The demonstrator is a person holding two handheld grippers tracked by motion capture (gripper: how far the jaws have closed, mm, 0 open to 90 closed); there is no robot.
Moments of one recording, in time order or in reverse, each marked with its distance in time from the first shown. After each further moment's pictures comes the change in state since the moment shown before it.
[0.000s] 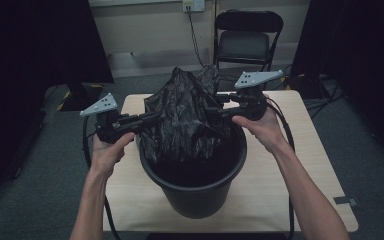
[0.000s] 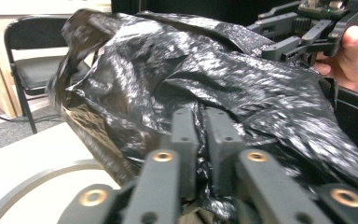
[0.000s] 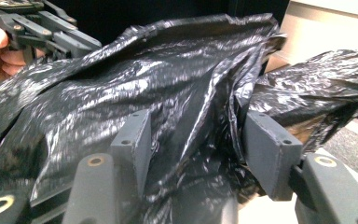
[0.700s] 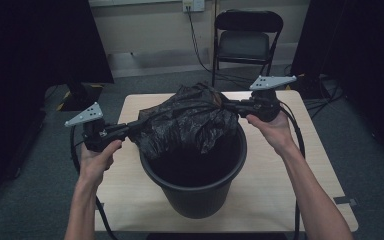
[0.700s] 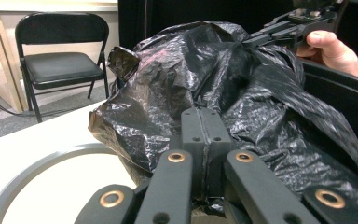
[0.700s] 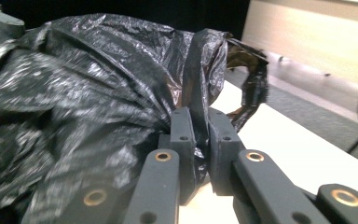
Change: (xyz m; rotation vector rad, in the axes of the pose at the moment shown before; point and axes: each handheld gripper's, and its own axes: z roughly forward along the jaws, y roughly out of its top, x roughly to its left) left arm 0.006 -0.020 -0.026 -0.001 0.017 -0.007; right arm -0.027 -0.030 -0.015 0.020 -0.100 0.060
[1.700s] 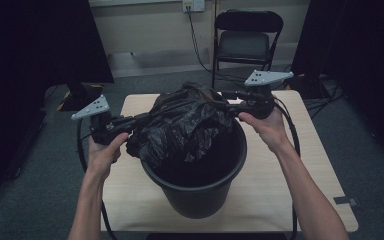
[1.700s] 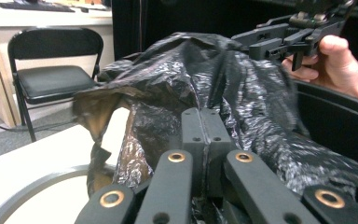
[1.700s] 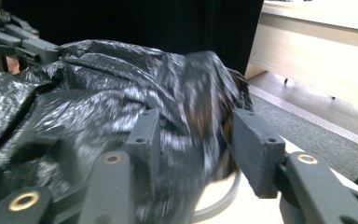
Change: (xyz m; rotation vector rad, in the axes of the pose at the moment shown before) left arm -0.004 0.013 0.012 -0.054 -0.026 0.006; right arm 0.016 0.020 0.003 -0.082 0.023 -0.020
